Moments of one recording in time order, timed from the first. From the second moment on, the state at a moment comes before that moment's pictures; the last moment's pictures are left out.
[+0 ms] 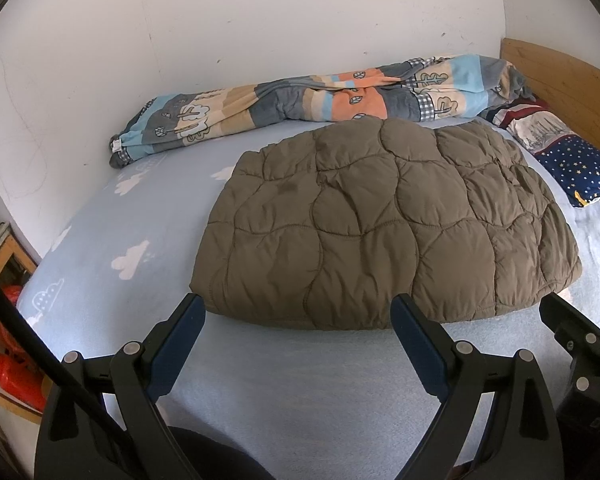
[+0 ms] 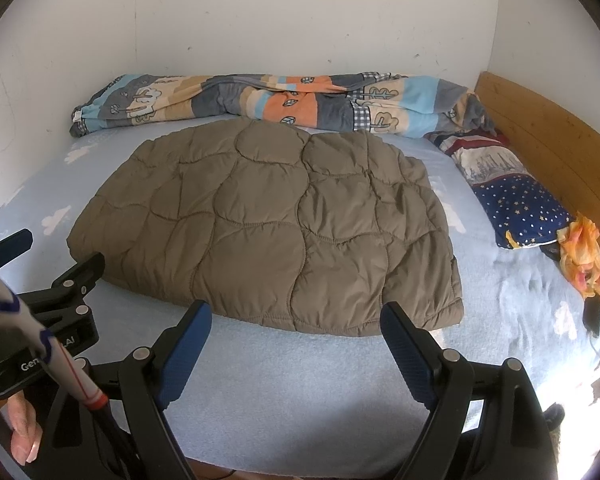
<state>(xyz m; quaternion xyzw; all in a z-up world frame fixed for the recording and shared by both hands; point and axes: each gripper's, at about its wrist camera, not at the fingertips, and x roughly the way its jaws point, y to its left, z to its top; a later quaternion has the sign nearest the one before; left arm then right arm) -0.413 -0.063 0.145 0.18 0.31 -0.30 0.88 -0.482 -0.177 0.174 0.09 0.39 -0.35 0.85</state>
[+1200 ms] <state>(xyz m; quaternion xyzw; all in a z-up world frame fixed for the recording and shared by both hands) -0.414 -0.064 0.145 0.19 0.31 -0.29 0.89 -0.487 -0.181 0.169 0.08 0.40 -0.36 0.84</state>
